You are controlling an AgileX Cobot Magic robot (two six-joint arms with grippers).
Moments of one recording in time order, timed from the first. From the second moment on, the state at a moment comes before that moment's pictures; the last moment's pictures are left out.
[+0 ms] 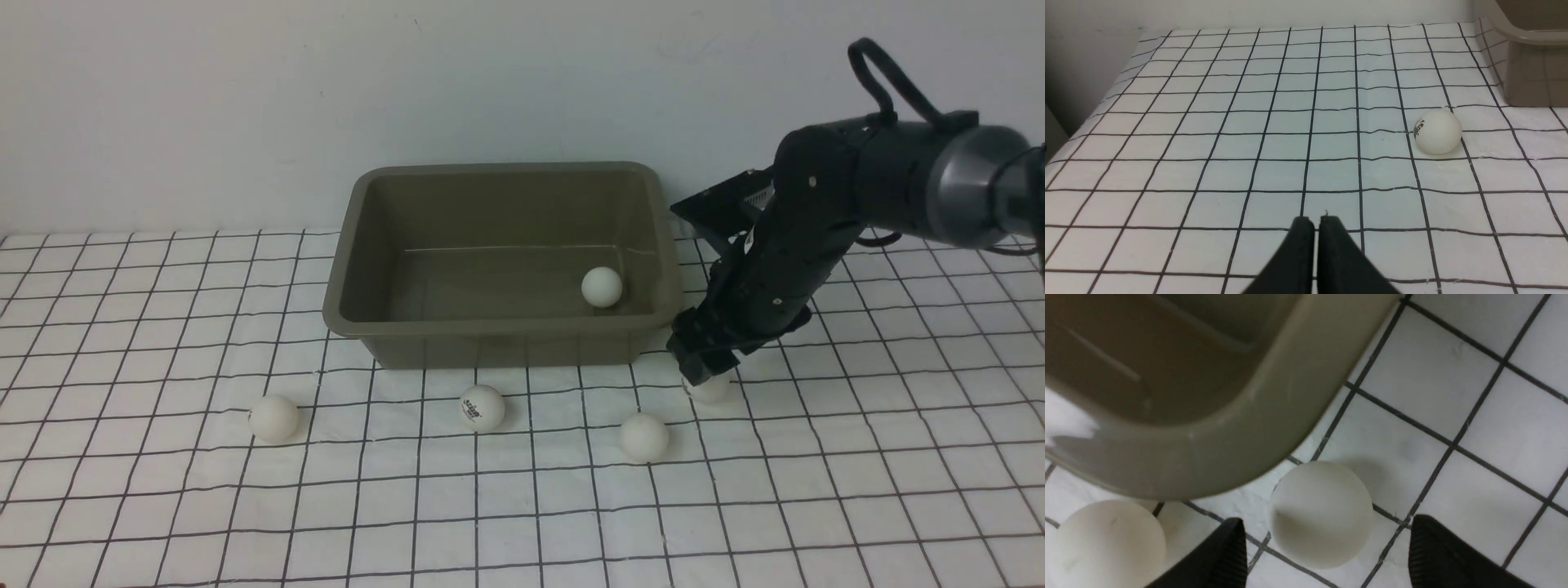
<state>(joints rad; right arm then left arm) 0.36 2.02 -1.49 0.09 0.93 -0.28 0.11 -0.01 0.03 0.07 0.38 -0.06</state>
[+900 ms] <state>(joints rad) 0.36 2.08 -1.49 -0.13 1.01 -0.14 0.11 -0.01 0.03 0.07 0.38 -0.06</state>
